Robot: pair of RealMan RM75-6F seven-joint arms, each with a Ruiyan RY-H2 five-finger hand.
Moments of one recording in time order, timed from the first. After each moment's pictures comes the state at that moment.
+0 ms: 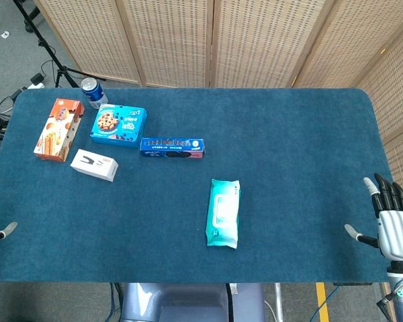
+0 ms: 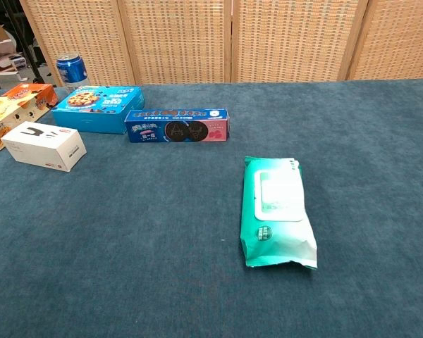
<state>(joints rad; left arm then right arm) -0.10 -1.20 -0.05 -1.36 1.45 1.58 -0.22 0.11 -1.15 0.12 -1.56 -1.48 1.53 0.04</state>
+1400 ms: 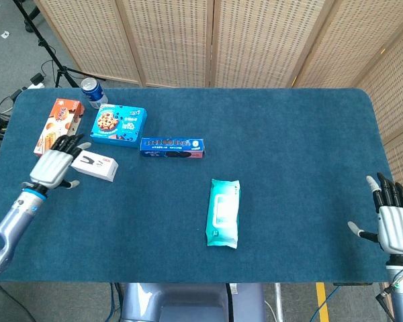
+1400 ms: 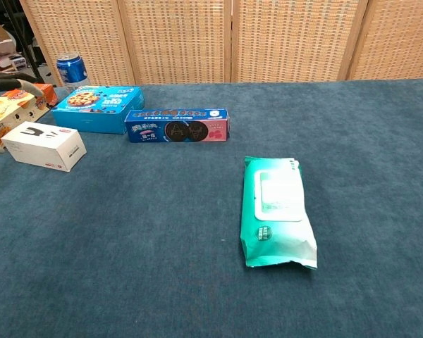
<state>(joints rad) -0.61 -1.42 -0.10 -0.92 1.54 0.95 -0.25 0.13 -1.18 0.15 -1.53 -1.38 1.44 -0.03</state>
